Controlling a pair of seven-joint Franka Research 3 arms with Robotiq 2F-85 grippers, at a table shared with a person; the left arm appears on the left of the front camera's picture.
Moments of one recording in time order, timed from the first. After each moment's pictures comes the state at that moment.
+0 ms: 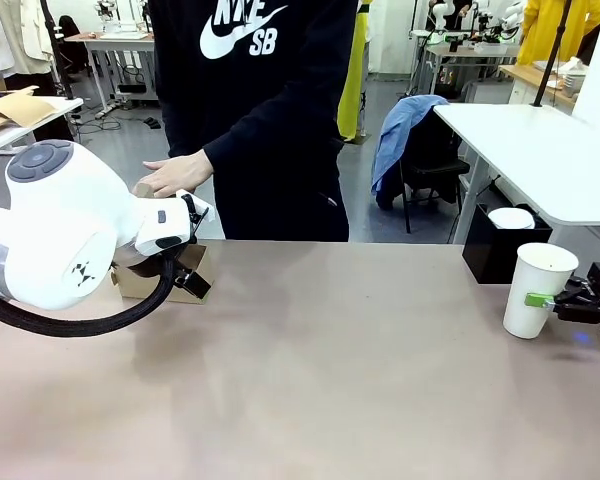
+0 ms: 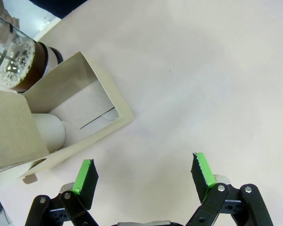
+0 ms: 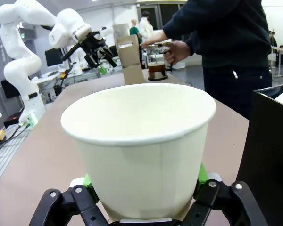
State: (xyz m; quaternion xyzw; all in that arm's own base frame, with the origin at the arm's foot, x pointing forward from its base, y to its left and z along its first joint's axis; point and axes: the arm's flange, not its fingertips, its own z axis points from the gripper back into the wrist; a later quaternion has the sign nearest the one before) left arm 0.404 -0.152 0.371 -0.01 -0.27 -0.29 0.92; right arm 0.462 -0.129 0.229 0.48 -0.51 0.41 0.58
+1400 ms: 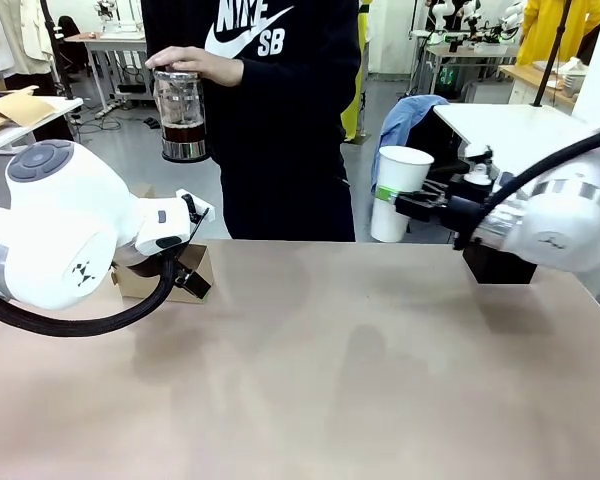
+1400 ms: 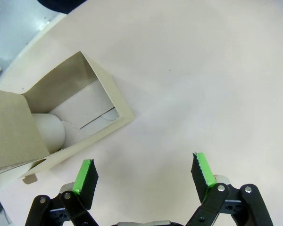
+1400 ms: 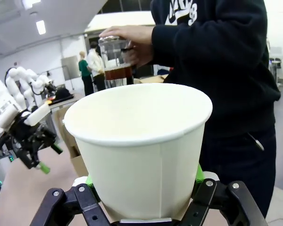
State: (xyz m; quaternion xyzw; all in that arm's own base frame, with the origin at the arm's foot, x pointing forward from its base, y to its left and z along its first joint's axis) left arm 0.404 -0.152 0.370 -0.01 -0.27 -0.29 0.92; right arm 0.535 0.143 0.347 0.43 -0.60 0.29 0.60
